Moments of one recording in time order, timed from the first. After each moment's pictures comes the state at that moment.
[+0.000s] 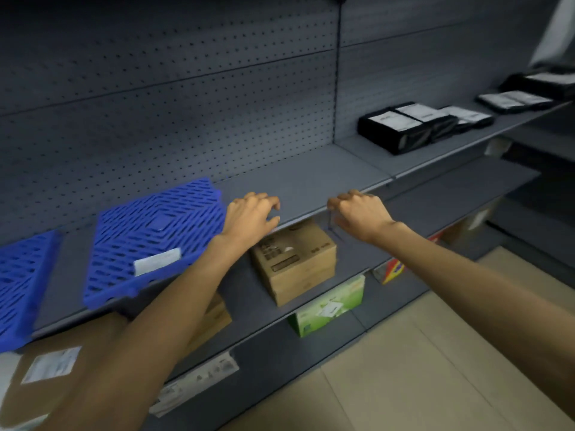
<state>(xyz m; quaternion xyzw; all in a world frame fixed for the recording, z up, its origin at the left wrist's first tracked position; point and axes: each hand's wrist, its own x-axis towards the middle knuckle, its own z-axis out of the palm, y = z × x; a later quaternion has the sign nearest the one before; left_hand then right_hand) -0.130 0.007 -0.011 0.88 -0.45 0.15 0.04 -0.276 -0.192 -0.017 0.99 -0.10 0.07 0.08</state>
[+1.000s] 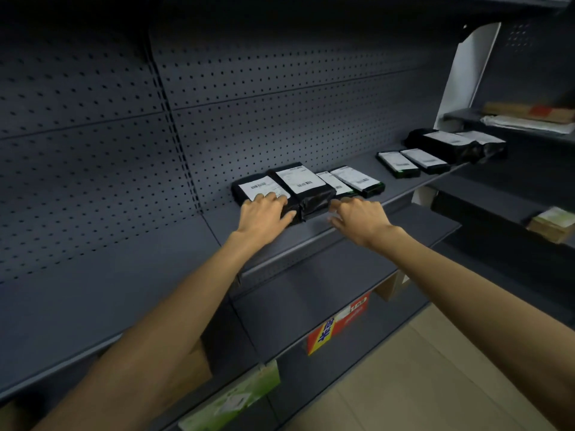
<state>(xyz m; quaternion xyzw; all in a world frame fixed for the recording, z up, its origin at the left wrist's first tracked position) -0.157 -0.498 0.003 0.87 -0.46 0.17 0.04 -0.317 -0.658 0.007 0.97 -0.19 0.13 0.06</state>
